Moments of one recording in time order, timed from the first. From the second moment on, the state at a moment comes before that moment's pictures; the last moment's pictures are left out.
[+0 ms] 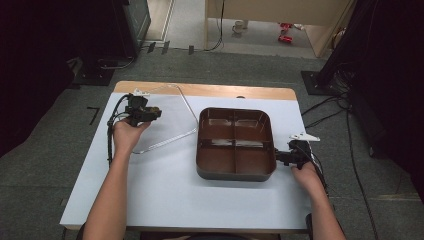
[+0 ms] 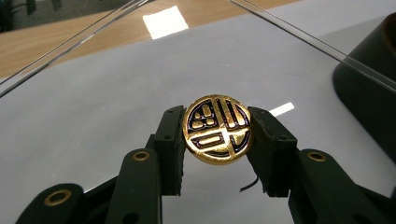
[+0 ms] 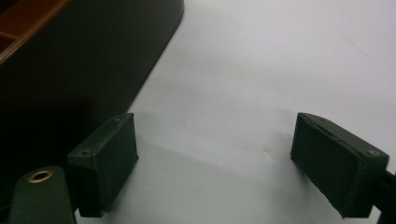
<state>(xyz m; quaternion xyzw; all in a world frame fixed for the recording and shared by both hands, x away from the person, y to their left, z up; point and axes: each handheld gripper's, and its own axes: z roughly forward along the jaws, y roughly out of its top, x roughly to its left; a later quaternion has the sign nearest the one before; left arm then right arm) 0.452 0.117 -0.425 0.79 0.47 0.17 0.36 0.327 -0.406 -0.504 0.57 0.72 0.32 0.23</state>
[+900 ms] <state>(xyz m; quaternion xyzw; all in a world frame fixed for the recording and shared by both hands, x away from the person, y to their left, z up) 0.410 0.033 -0.374 0.82 0.35 0.14 0.42 0.327 -0.406 -0.504 0.58 0.72 0.32 0.23</state>
